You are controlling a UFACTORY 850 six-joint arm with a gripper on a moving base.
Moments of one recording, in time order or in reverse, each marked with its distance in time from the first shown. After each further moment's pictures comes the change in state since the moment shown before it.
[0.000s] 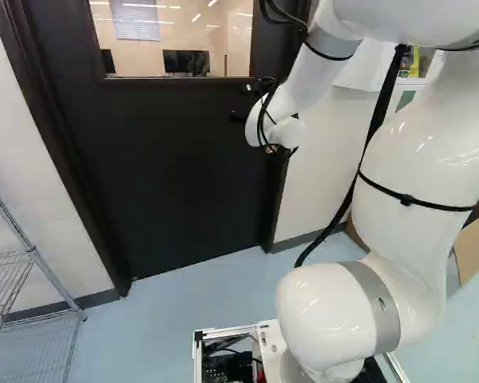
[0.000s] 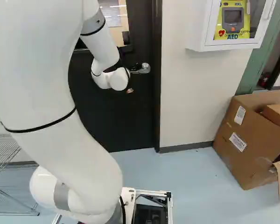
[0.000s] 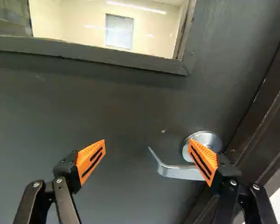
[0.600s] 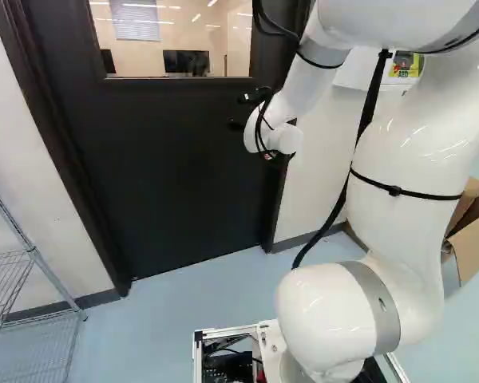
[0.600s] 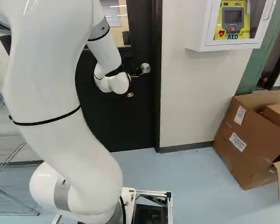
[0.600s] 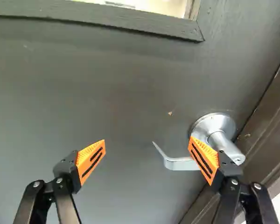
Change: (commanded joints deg) arm 0.1 -3.5 0.2 0.0 0.0 0.0
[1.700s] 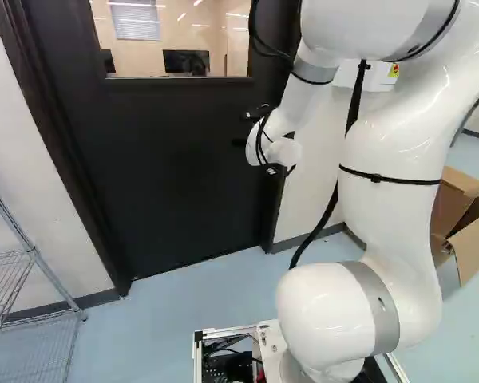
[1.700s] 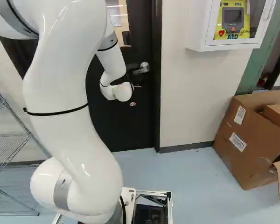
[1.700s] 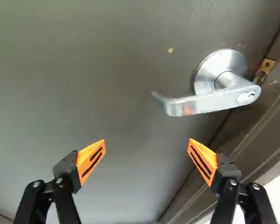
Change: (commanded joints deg) arm -1.4 -6.2 0.6 0.0 0.0 0.0
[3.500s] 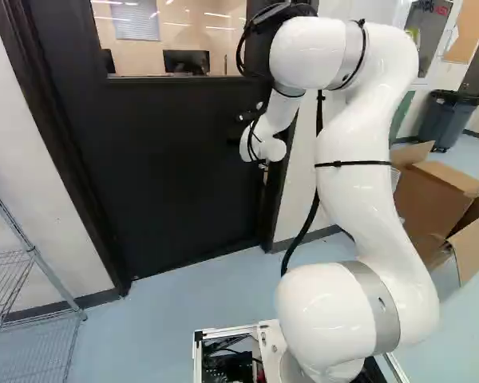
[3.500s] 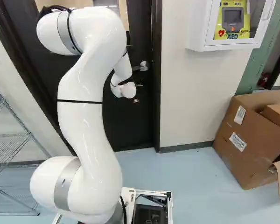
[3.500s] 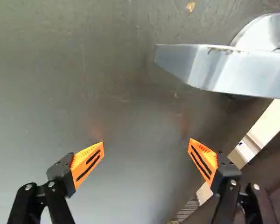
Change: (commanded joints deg) arm 0.8 -17.3 -19.1 -1.5 0.3 0.0
